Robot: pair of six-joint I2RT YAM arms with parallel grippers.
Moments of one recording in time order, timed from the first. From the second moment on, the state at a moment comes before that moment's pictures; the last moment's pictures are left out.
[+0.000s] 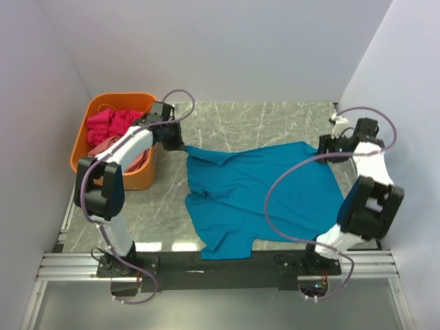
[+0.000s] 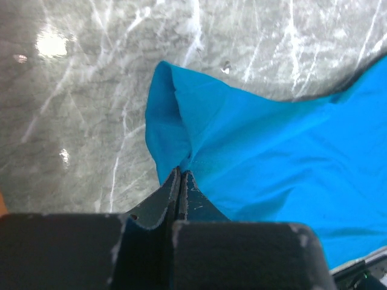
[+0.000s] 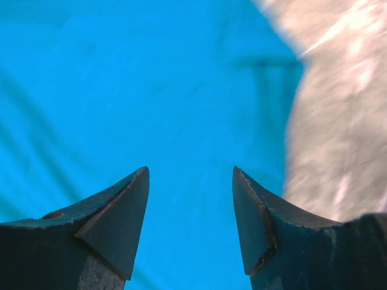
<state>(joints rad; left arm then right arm) -0.28 1.80 1.42 -0.54 0.19 -0.44 -0.41 1.53 1.16 -0.67 -0.53 -0.49</state>
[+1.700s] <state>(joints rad) -0.21 1.80 1.38 -0.52 0.30 -0.42 -0.11 2.08 1.63 -0.57 0.17 -0.48</state>
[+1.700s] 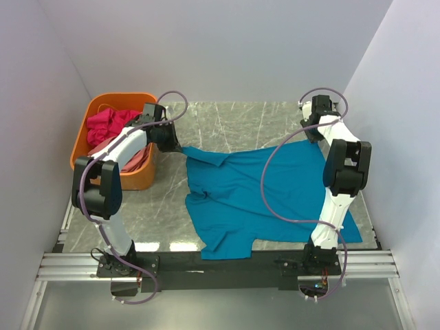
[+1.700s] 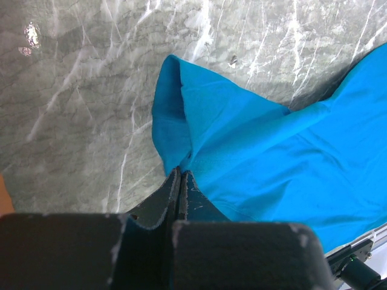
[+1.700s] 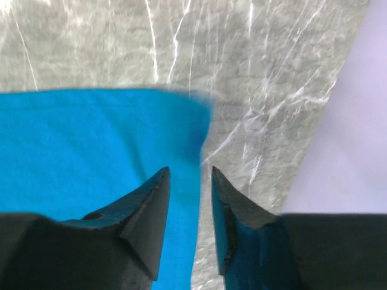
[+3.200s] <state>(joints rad) -0.21 1.80 1.38 -0.52 0.30 -0.41 -0.22 2.46 2.18 -0.88 -0.14 -0.48</state>
